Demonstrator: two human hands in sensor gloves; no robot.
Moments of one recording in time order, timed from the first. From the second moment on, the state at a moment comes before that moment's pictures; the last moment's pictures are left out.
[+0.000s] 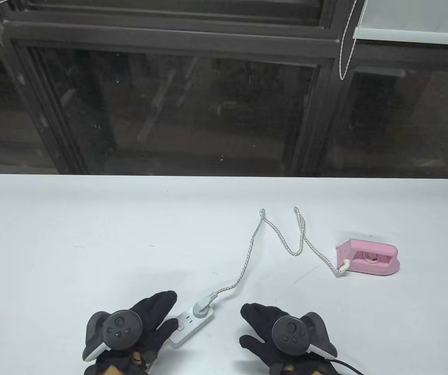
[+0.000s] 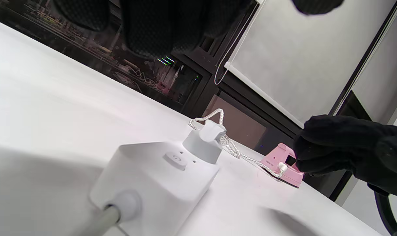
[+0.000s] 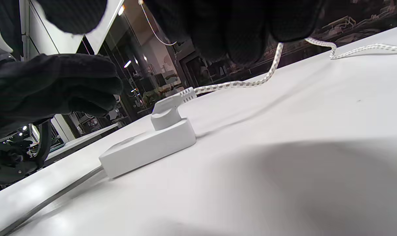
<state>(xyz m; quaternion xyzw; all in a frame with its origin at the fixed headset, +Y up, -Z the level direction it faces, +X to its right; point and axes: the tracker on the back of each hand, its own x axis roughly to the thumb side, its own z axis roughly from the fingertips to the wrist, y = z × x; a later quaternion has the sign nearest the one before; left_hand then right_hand) -0.220 -0.726 -0.272 0.01 -0.22 0.27 0.94 0.121 -0.729 -0.268 0.28 0.04 0.94 0.22</state>
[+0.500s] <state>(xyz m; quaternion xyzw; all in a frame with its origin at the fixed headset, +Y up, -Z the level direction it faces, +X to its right) -0.213 -0.729 -0.271 -0.01 -0.22 0.24 0.95 0.118 -0.733 -0.266 0.28 0.05 0.93 0.22</state>
